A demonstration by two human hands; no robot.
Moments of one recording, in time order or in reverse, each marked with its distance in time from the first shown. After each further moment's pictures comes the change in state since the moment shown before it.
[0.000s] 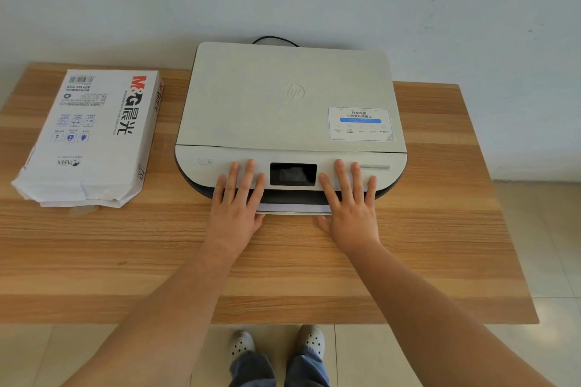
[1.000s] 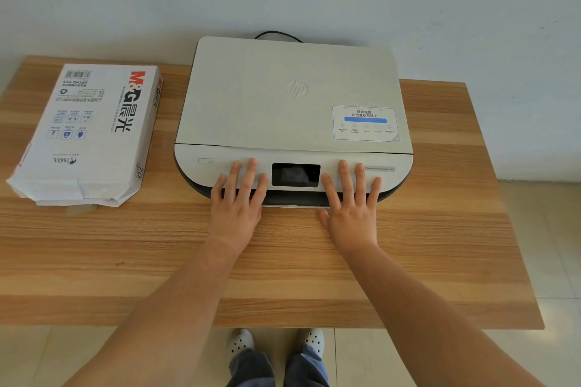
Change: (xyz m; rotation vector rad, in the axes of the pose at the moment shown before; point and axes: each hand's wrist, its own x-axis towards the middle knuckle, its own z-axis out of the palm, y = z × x) left_hand 0.006 0.000 0.001 0.000 0.092 -0.011; right_hand 0.005 -0.005 0.015 0.017 0.070 0.040
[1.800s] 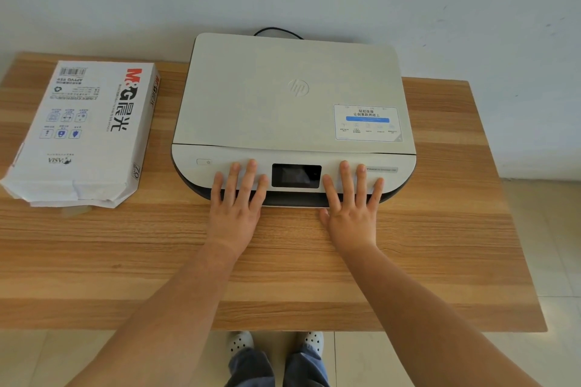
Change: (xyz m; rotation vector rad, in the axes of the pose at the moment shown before) left_hand 0.000 0.000 0.007 0.060 -0.100 -0.017; right_hand 0.001 0.000 0.012 0.007 0.047 0.005
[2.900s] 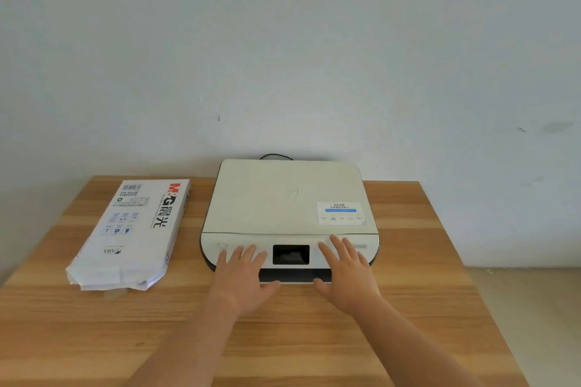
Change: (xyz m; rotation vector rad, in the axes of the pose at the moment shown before) left_hand -0.019 -0.004 -0.127 -0.163 -0.274 -0.044; right_hand 0.000 0.003 -0.144 0.211 -0.340 0.047
